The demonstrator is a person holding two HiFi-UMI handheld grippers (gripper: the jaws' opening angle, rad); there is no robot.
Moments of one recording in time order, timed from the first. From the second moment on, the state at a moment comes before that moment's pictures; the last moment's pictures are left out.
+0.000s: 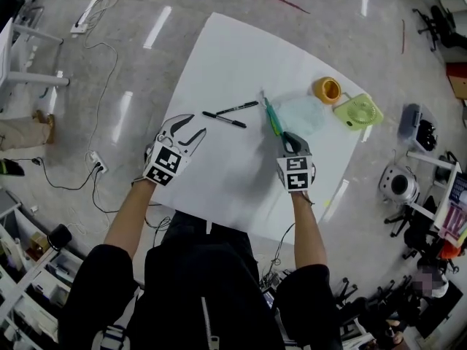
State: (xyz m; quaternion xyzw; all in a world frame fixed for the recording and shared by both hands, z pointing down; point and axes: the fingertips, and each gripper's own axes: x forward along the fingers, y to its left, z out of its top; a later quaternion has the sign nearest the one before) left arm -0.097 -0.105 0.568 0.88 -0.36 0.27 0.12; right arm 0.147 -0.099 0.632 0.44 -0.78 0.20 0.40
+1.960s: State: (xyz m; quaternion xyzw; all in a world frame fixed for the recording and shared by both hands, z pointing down) left arm -0.064 -0.117 0.648 0.90 -0.13 0.42 0.03; right arm 0.164 -0.102 0.619 0.49 -0.77 0.27 0.31
